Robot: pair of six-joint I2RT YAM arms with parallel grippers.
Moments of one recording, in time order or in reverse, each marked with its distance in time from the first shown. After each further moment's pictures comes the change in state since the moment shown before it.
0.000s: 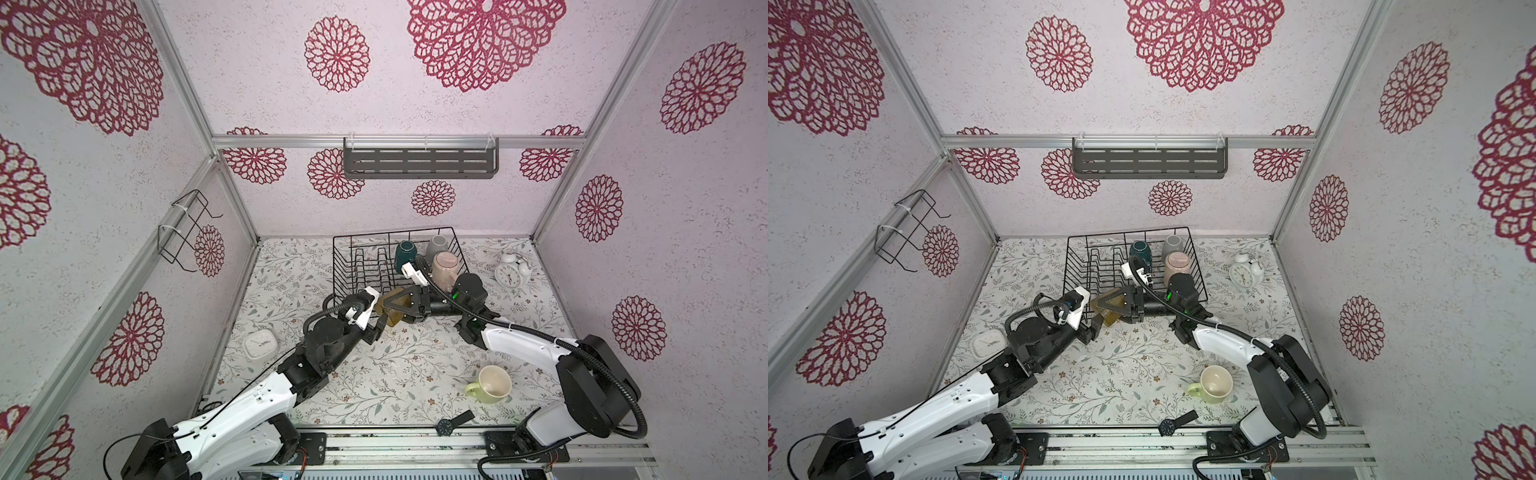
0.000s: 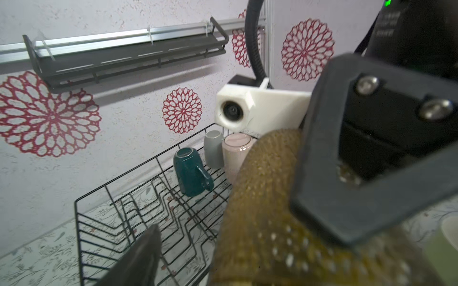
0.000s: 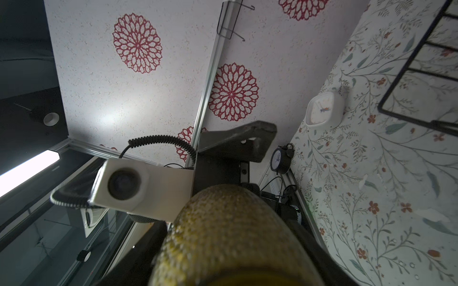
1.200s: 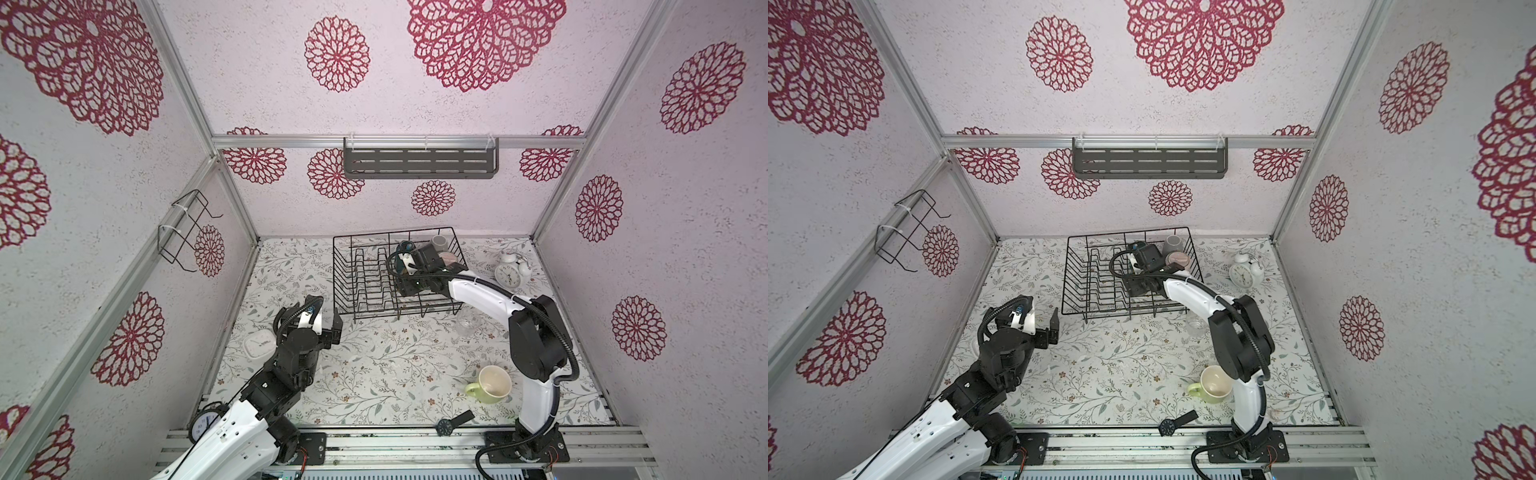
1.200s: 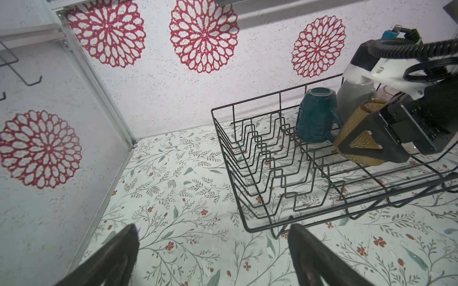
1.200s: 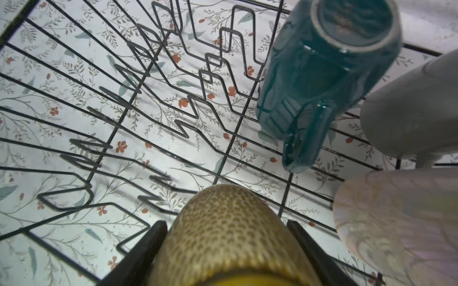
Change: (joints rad) left arm 0.153 -0.347 -0.063 -0.479 -0.425 -0.132; right arm -0.007 0.446 0.668 -1.172 1.035 -1.211
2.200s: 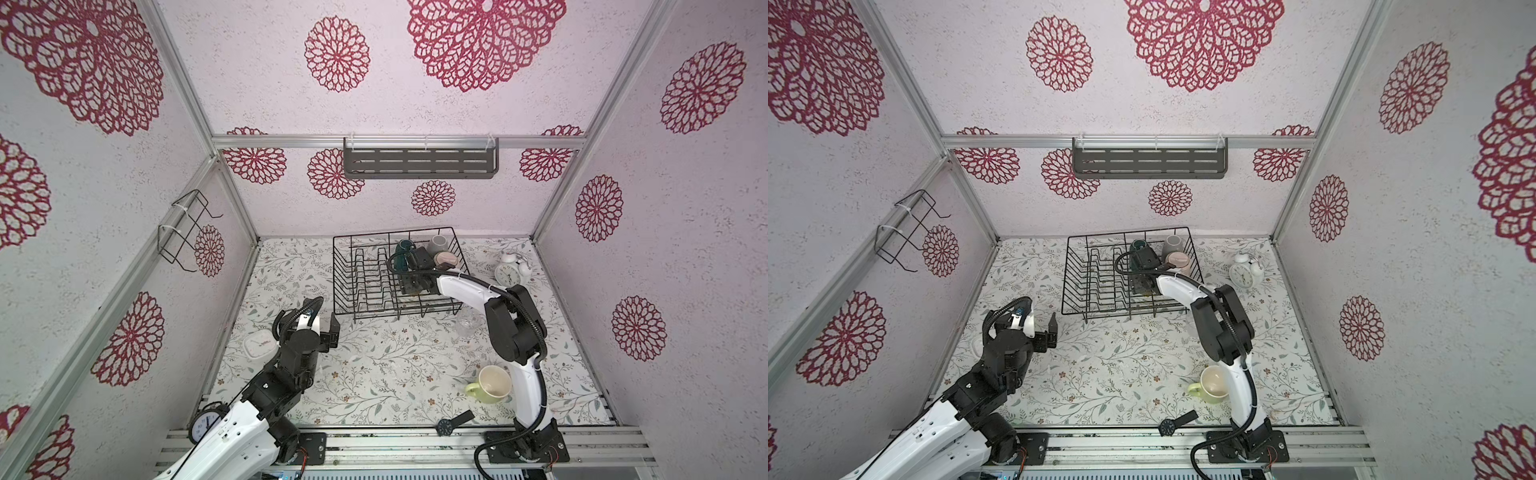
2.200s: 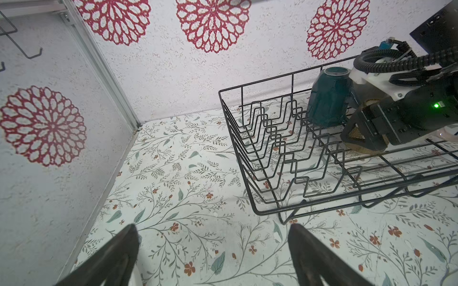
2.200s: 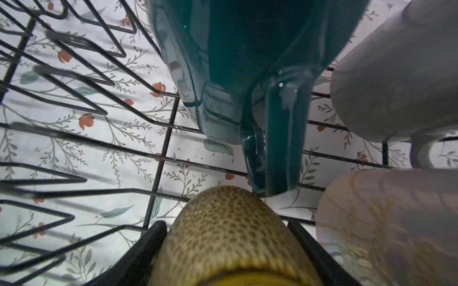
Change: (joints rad) left arm 0.010 0.011 -0.022 -0.044 -0.016 -0.047; right arm -0.032 0.191 0.106 0.014 0.151 0.119
